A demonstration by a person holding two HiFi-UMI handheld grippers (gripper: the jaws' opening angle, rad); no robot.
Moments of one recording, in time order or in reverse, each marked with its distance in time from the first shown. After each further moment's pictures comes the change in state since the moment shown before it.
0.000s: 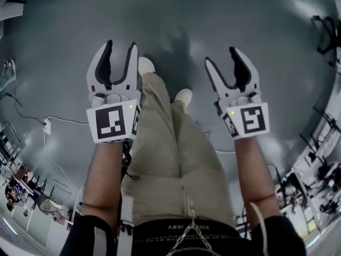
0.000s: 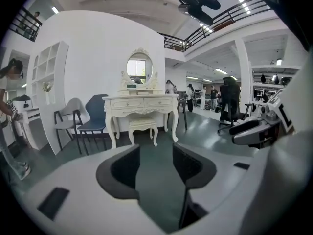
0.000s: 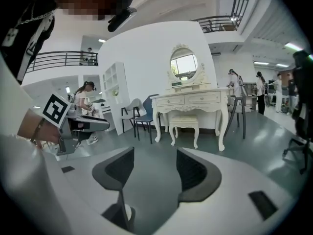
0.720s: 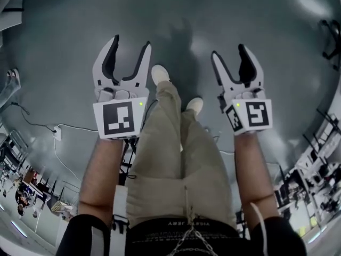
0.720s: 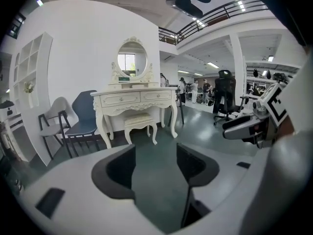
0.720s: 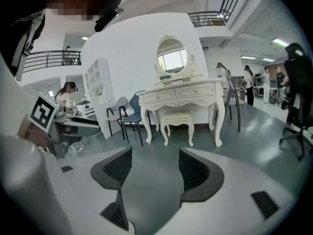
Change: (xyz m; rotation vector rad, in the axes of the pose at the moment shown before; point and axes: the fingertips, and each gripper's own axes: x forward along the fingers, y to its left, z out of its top) left arm 0.092 0.066 0.029 0.056 0.039 -0.092; right arm 0.109 -0.029 0.030 0.119 0.031 -0.121
